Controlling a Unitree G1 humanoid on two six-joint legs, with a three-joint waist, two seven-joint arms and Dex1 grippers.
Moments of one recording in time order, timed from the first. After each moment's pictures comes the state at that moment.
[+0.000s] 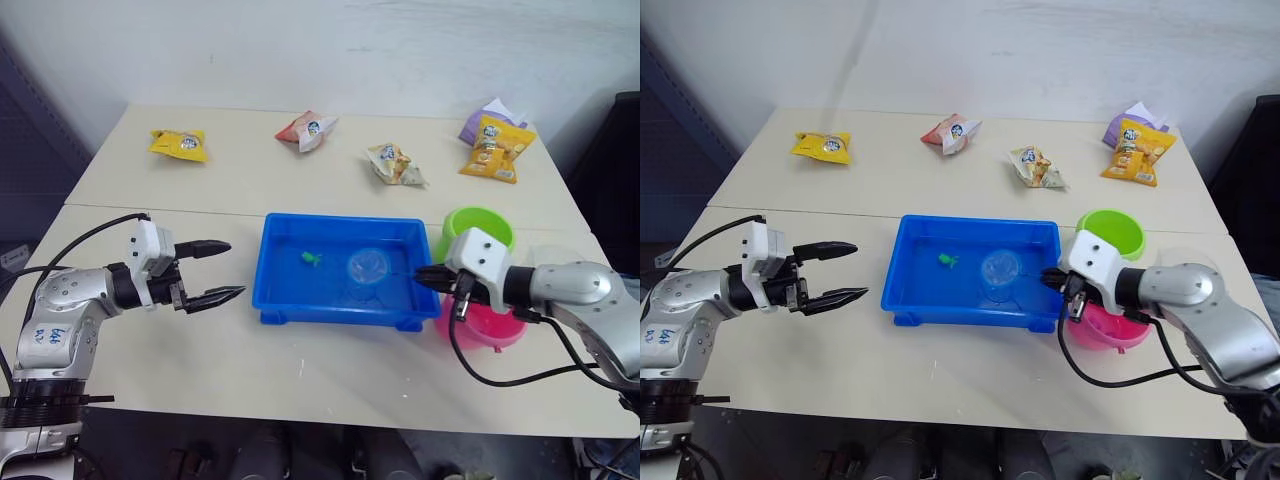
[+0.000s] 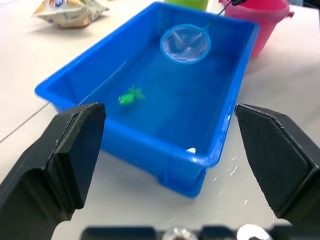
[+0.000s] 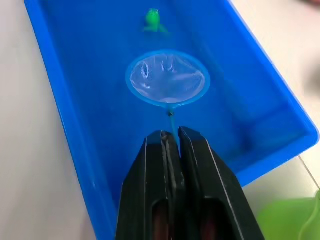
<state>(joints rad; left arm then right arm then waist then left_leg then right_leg) -0.26 0.78 0.19 0.02 -0.48 0.23 -1.14 -0.40 -0.98 0.18 -0.34 0.37 0.56 0.79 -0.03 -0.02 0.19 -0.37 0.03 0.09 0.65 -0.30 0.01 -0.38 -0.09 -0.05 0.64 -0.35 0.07</state>
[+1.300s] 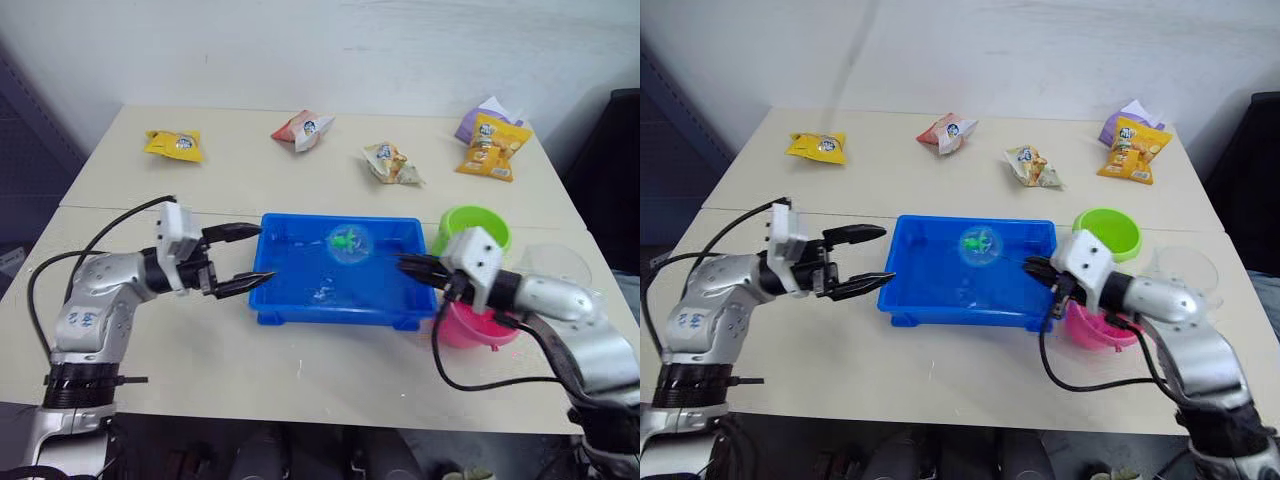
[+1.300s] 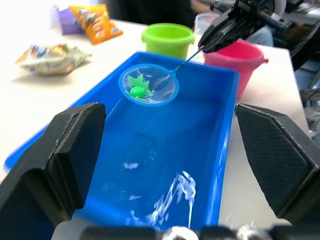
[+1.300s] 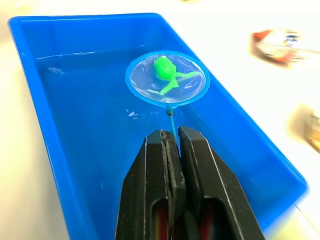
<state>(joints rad) -0.43 0.62 0.11 -0.02 -0.53 0.30 -1.12 -0.17 -0.71 -0.11 -0.45 0.30 0.41 0.83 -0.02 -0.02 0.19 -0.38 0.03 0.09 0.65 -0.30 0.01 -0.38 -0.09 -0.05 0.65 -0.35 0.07</state>
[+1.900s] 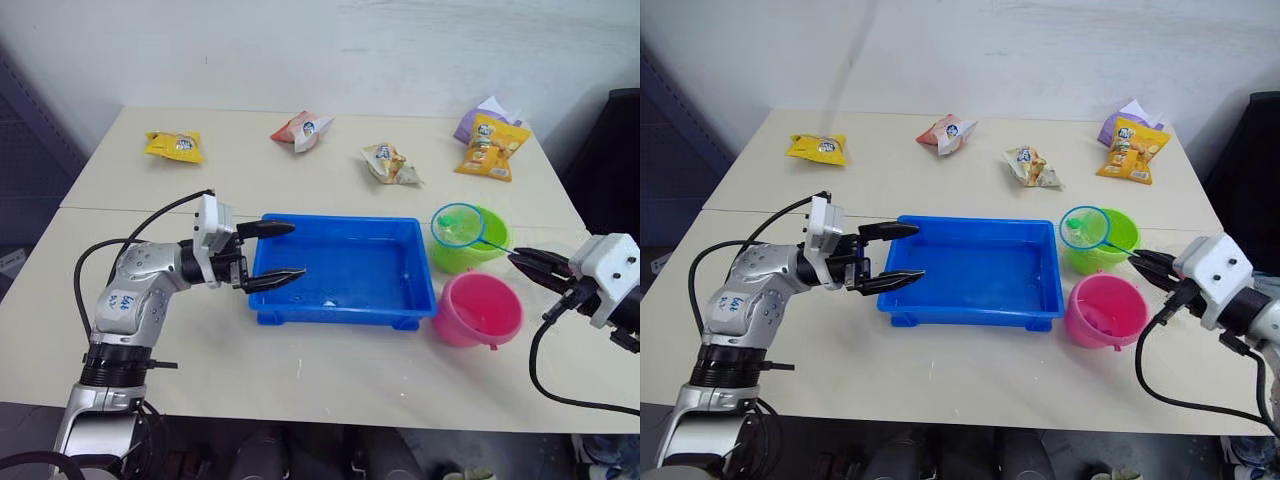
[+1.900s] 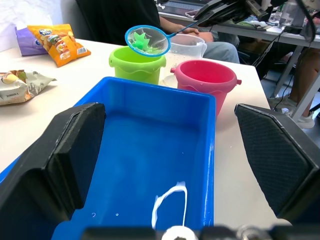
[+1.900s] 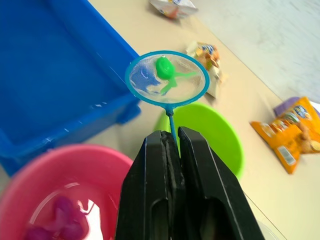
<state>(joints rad) -0.51 0.55 0.04 0.03 -0.52 0.31 -1.13 0.03 -0.86 -0.49 -0.21 0.25 0.11 0.89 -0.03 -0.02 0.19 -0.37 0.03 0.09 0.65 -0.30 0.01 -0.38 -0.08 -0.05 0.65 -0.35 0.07</state>
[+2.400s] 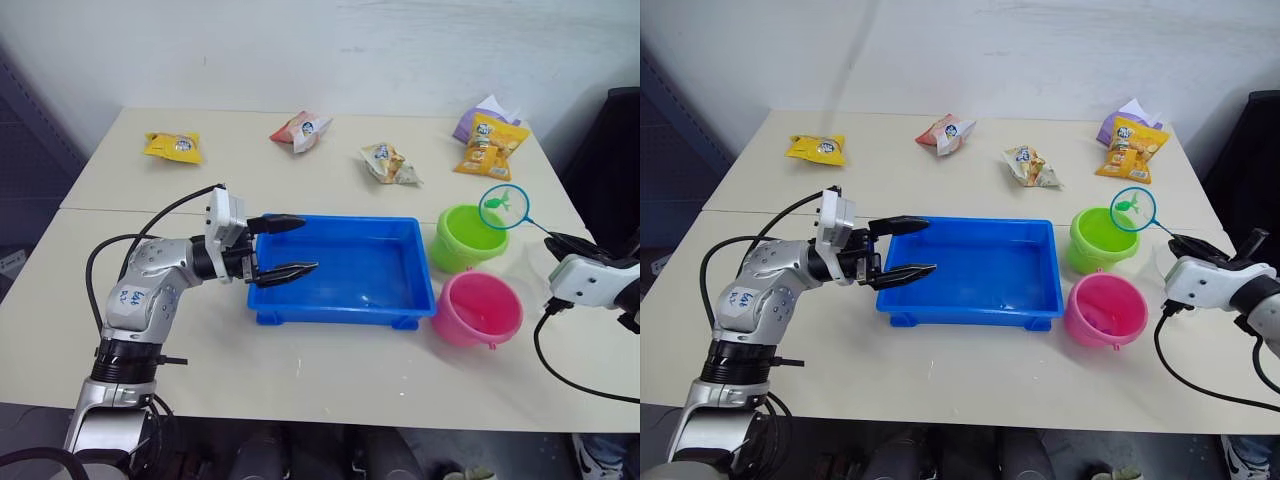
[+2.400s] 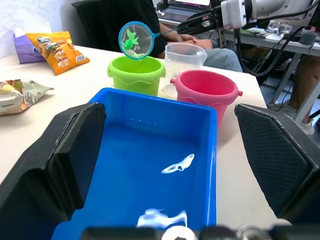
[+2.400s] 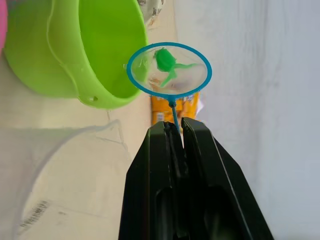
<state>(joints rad) -0.53 0.51 0.02 0.00 -0.52 0.35 -1.07 -0.09 -1.04 -0.31 0.29 -0.44 -0.66 0.34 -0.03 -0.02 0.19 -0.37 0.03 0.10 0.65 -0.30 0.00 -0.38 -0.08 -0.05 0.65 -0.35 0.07</state>
